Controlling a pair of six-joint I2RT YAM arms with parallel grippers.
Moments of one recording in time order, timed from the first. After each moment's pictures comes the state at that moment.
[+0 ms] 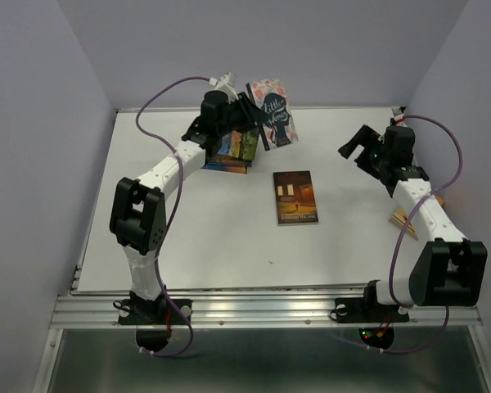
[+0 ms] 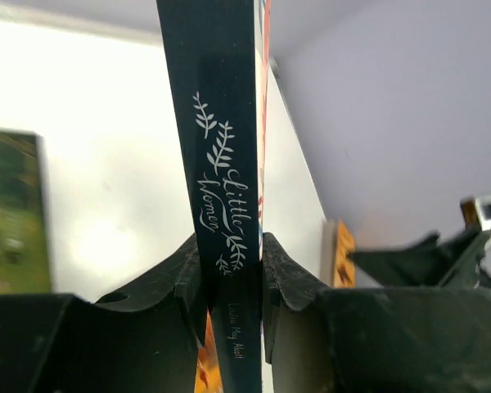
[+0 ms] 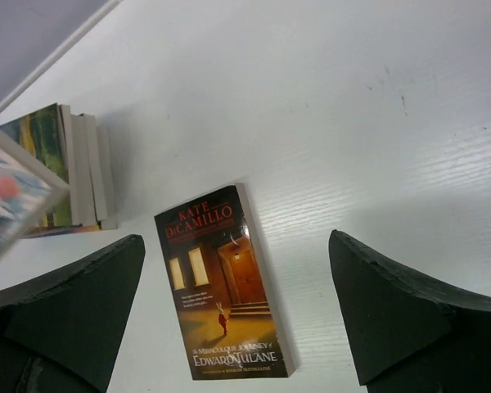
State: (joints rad) left arm -0.48 1.88 1.56 0.12 0.30 -0.78; right arm -0.03 1.34 1.04 -0.23 -0.15 0.57
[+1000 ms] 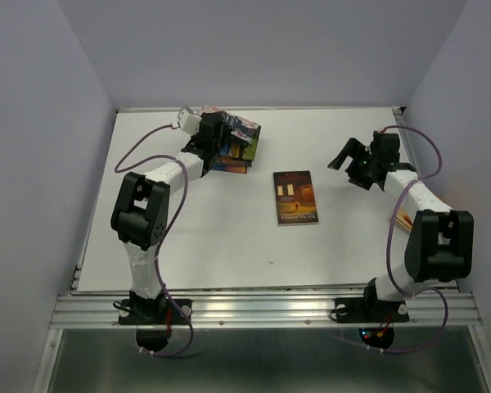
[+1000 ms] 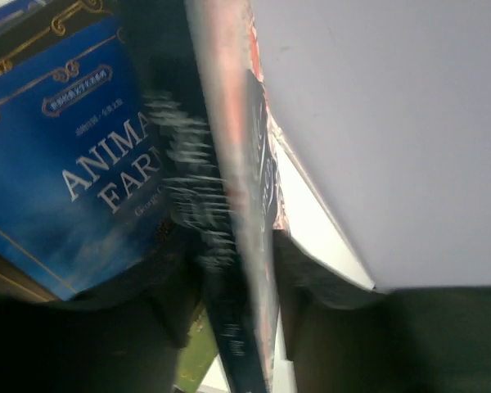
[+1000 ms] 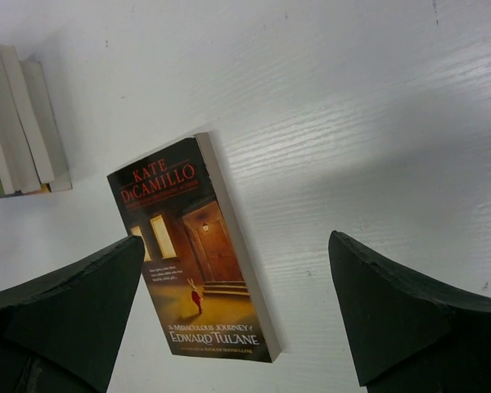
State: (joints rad) left arm -0.40 1.91 1.36 0.15 -0.38 -1.23; right arm -0.03 1.53 1.04 -0.28 -0.25 0.57
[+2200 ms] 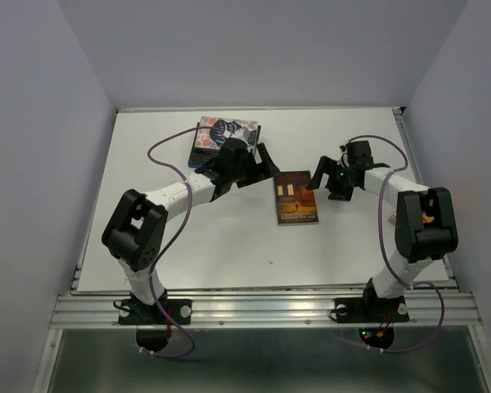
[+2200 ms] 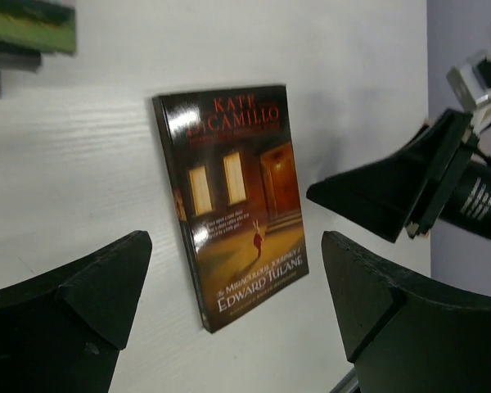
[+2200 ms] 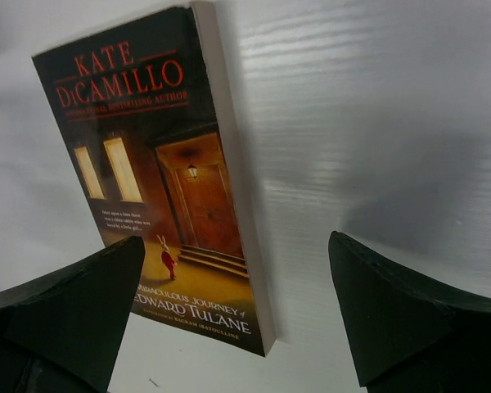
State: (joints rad) left arm -0.61 1.73 1.16 0.03 0.09 -0.82; right arm 0.07 1.69 1.04 -0.32 -0.34 0.45
